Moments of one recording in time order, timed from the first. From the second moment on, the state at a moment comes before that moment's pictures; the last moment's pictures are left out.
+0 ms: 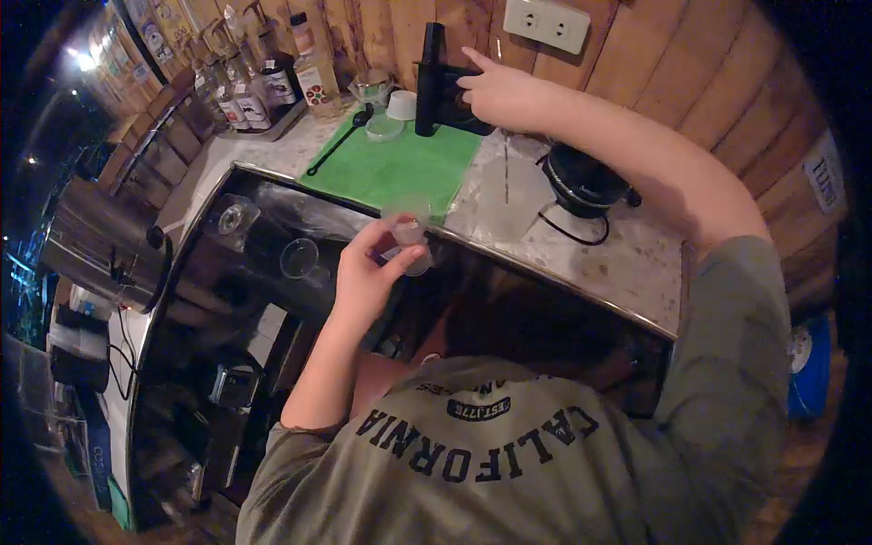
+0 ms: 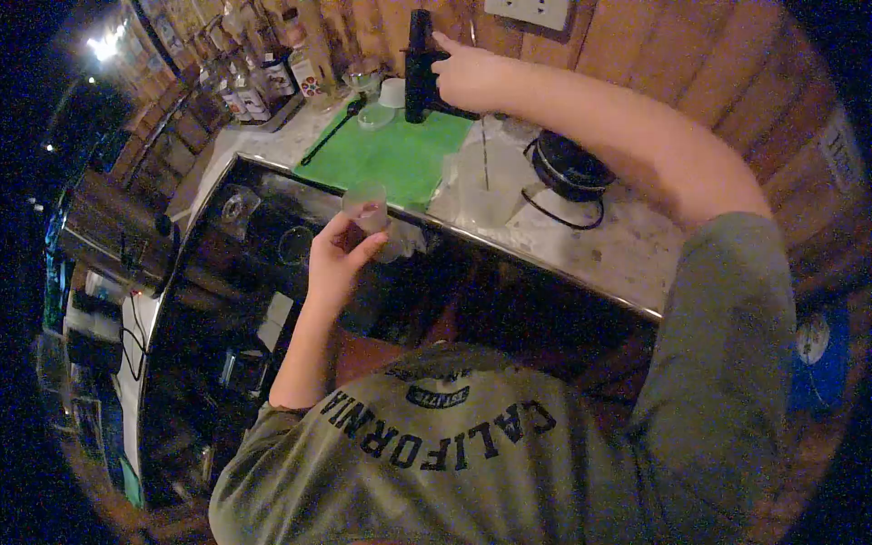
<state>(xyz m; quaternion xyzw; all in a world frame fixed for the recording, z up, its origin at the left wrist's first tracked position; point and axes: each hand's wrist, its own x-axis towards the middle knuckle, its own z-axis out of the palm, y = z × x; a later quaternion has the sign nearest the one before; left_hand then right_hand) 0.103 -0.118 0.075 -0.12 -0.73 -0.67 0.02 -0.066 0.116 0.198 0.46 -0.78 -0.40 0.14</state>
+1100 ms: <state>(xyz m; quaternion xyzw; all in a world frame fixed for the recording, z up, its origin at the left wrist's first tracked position) -0.024 -0.054 0.096 -0.42 -0.80 -0.40 0.14 0.239 0.247 0.109 -0.19 -0.87 0.38 0.27</state>
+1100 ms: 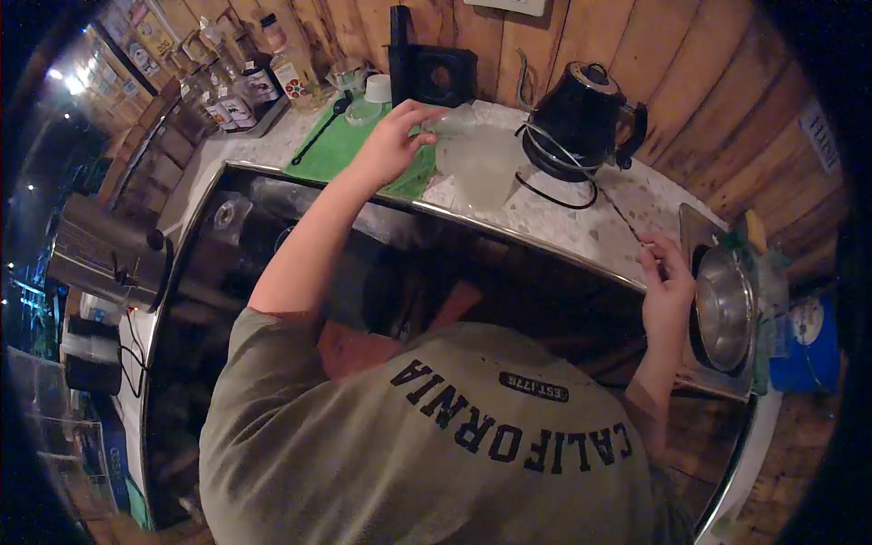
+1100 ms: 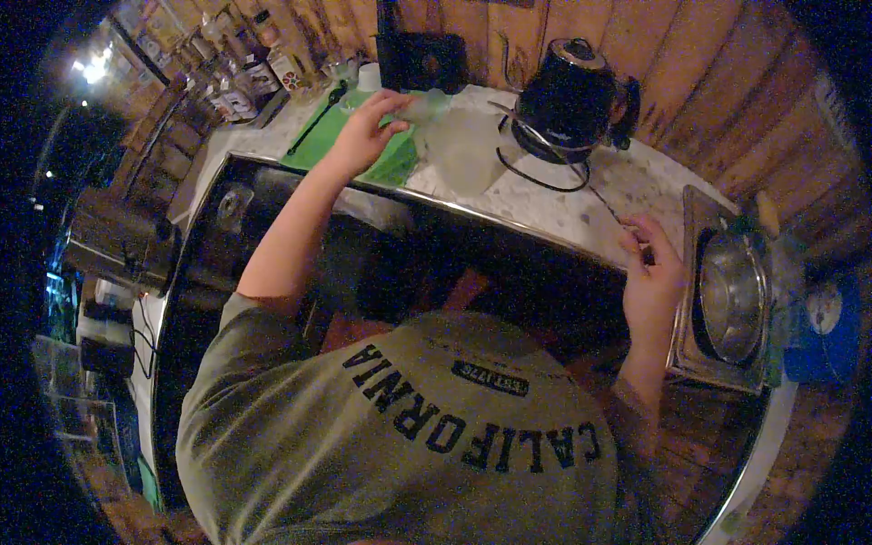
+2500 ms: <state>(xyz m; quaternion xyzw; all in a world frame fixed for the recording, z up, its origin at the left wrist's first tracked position) -0.024 -0.018 0.144 -0.55 -0.79 -0.22 0.17 0.181 0.224 0.074 0.01 -0.87 0.31 0.38</state>
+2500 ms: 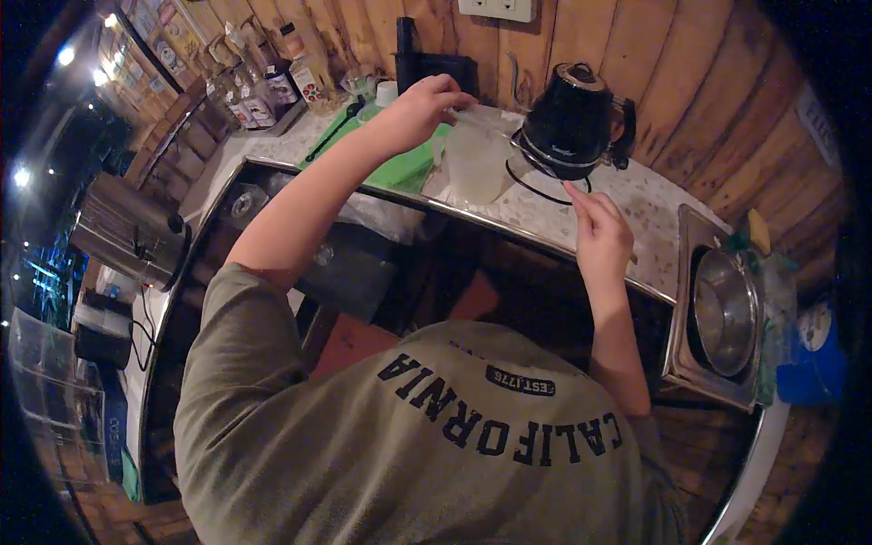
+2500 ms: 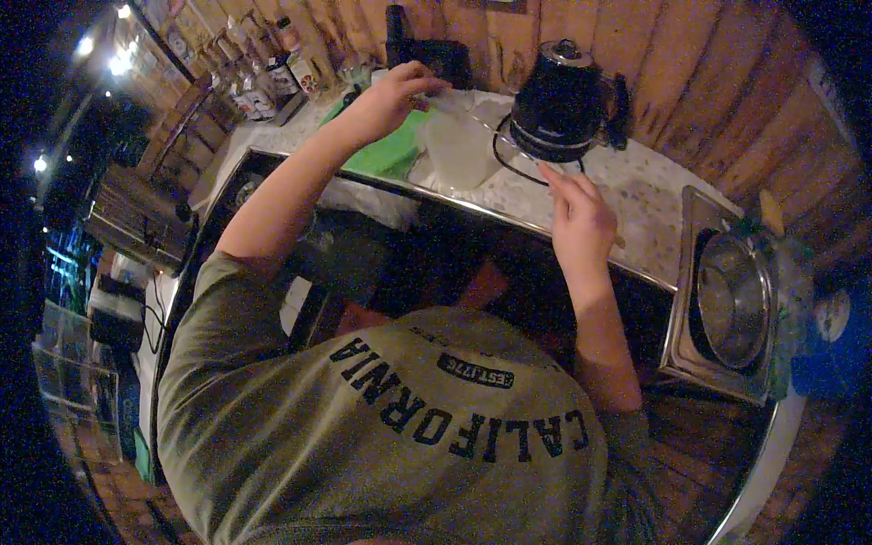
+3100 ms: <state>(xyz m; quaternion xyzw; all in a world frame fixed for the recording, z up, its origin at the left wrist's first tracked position) -0.029 -0.022 0.143 -0.57 -0.77 -0.16 0.22 0.182 0.240 0.084 0.04 -0.88 0.21 0.41</state>
